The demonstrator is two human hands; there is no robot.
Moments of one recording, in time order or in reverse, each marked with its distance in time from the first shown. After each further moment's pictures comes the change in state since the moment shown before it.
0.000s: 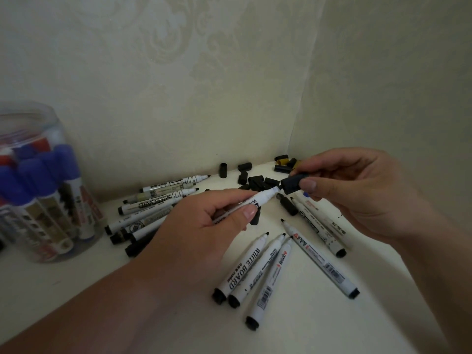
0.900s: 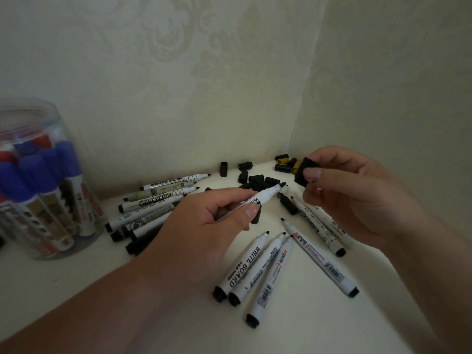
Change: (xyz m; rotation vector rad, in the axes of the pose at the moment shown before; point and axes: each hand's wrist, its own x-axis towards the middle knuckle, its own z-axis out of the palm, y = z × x) left_hand 0.001 -0.003 0.003 -0.103 0.011 -0.026; right_hand 0.001 0.007 0.005 0.223 -0.017 0.099
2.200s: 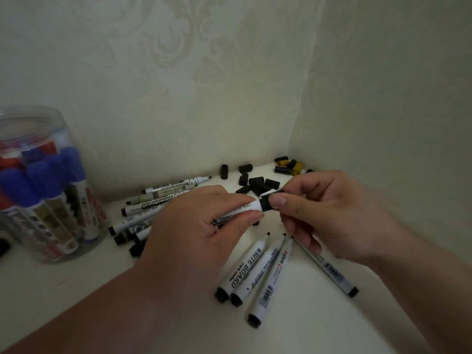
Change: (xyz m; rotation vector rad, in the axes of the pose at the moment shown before) left_hand -0.008 0.005 -0.009 0.429 0.136 0.345; right_hand -0.014 -0.001 0.034 -0.395 -0.072 0.069
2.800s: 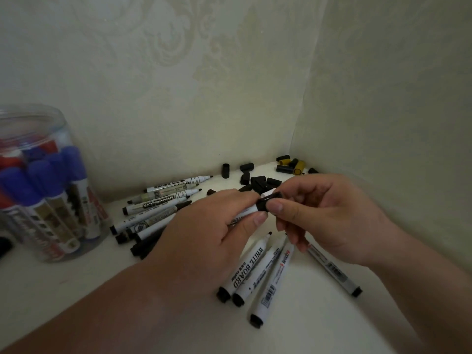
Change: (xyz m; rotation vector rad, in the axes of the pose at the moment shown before) left_hand 0.005 0.003 0.003 0.093 -0.229 -0.001; right_hand 0.002 0.012 -0.001 -0.005 -0.040 -0.059
